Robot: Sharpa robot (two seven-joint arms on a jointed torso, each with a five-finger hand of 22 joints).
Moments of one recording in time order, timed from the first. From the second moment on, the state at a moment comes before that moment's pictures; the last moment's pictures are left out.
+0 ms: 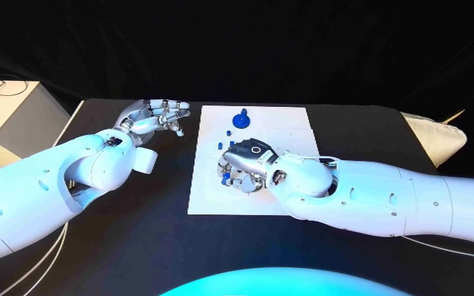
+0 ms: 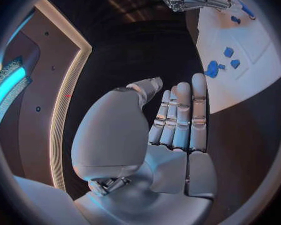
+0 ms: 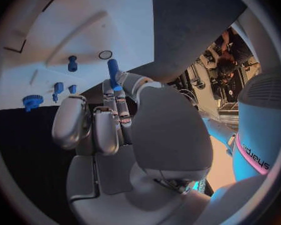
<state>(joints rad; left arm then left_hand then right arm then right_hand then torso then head) 0.92 -0.90 0.29 1.53 -0.30 -0.25 0.17 1.42 -0.22 0.55 0.12 0.17 0.87 0.20 0.20 0.35 0.91 0.14 0.47 0.14 0.98 0.06 1.16 0.44 0.17 0.98 0.15 0.87 0.61 1.07 -0.67 -0.13 1.65 -1.82 -0.38 -0.21 1.45 -0.22 0.60 0.11 0.10 1.13 0.11 0.24 0.34 1.28 0.08 0.07 0.10 1.47 -0.04 1.37 1.14 0.11 1.47 0.06 1.17 1.19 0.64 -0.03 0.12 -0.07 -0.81</state>
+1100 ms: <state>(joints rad) 0.92 -0.91 0.29 1.53 -0.30 -0.25 0.17 1.42 -0.22 0.54 0.12 0.17 0.87 0.20 0.20 0.34 0.91 0.14 0.47 0.14 0.98 0.06 1.16 0.44 0.17 0.98 0.15 0.87 0.61 1.06 -0.67 -0.13 1.65 -1.86 -0.36 -0.25 1.44 -0.21 0.60 0.10 0.10 1.12 0.11 0.23 0.34 1.28 0.08 0.07 0.10 1.47 -0.04 1.37 1.13 0.11 1.47 0.06 1.17 1.19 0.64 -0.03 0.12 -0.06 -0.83</state>
